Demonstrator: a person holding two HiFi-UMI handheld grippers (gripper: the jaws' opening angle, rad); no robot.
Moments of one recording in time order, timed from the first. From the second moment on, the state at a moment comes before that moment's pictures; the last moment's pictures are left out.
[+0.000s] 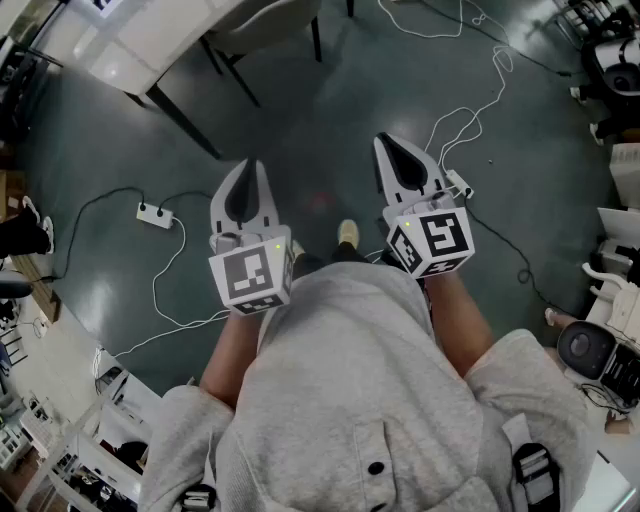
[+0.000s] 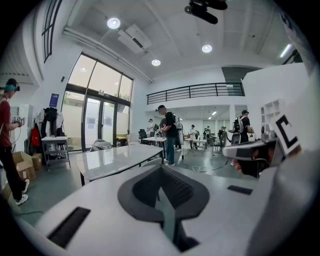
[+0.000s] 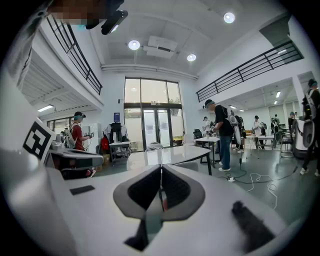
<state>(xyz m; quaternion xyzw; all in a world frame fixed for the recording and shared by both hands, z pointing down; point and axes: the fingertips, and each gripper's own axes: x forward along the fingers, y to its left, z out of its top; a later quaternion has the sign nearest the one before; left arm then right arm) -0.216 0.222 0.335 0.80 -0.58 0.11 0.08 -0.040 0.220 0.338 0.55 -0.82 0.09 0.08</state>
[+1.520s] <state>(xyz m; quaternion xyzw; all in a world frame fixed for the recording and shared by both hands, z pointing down) -0.324 0.220 0.332 0.79 -0.60 0.11 0.11 -0.138 0.227 0.330 0.56 -0.82 0.09 0.09</state>
